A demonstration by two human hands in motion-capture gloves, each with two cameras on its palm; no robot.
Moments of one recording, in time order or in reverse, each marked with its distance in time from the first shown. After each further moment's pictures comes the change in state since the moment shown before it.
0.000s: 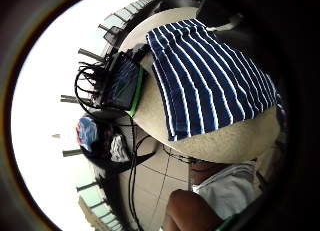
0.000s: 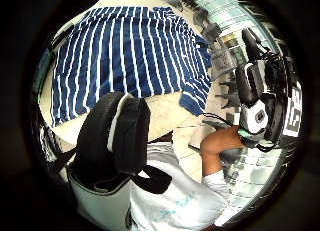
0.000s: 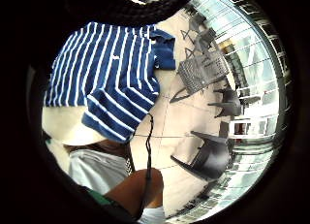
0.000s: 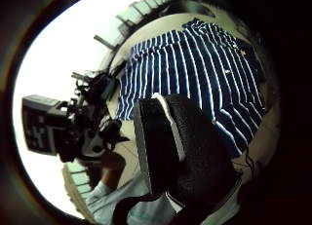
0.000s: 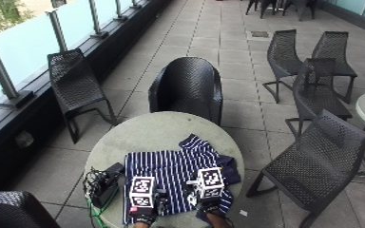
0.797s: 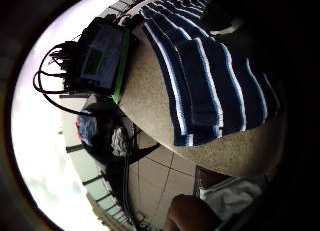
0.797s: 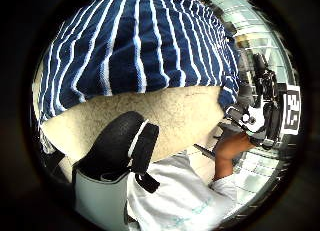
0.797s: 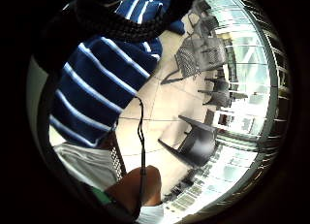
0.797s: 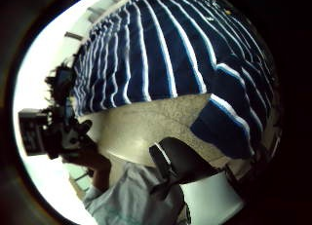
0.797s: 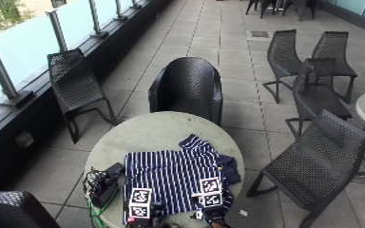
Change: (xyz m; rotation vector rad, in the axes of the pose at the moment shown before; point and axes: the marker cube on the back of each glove) left arm -0.030 0.008 0.089 -0.122 -0.070 -0.041; right arm 0.035 0.018 0.095 -0.255 0.151 0.067
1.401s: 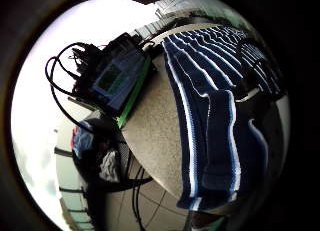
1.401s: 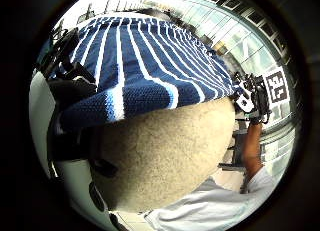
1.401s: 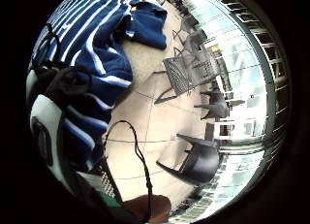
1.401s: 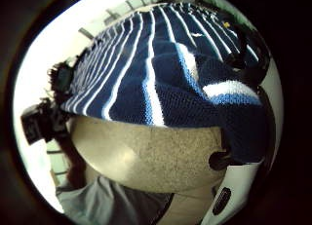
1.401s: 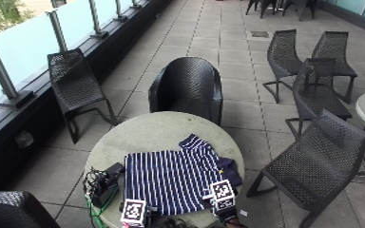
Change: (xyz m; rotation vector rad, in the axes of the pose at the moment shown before) left arm -0.027 -0.014 -0.009 0.545 -0.083 0.055; right arm 0.054 -0.011 0.019 0.157 0.042 -0.105
